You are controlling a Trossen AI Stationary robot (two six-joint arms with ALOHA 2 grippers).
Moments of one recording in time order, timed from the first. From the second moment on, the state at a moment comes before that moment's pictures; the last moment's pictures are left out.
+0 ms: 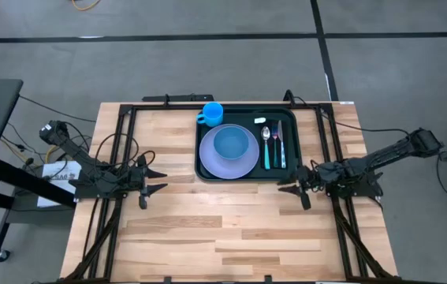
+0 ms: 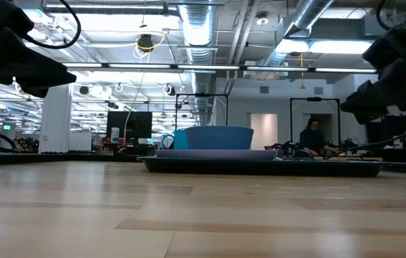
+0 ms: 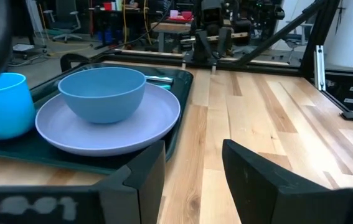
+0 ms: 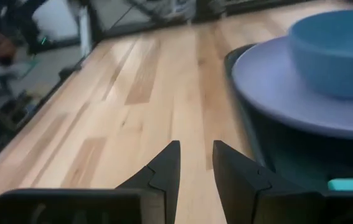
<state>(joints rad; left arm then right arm) -0.66 0.28 0.01 0.08 -0.80 -0.21 0.27 0.60 0.01 0.27 0.12 0.22</state>
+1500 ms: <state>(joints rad) -0.66 0.28 0.01 0.08 -0.74 -0.20 0.33 0.61 0.00 0.27 0.16 0.19</state>
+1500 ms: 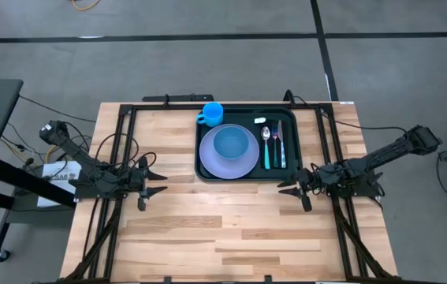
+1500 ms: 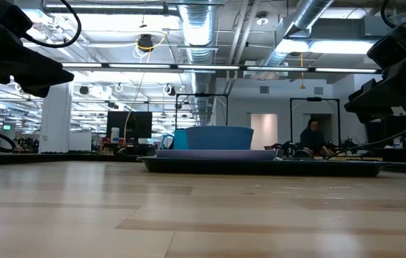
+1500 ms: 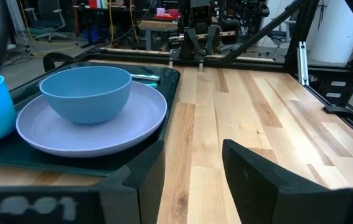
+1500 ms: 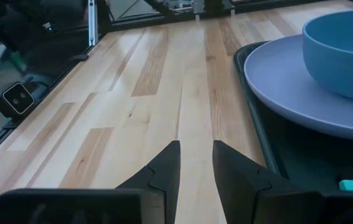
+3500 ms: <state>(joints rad) -0.66 0.28 0.01 0.08 -0.74 -0.18 0.33 0.61 0.00 0.27 0.16 0.19</state>
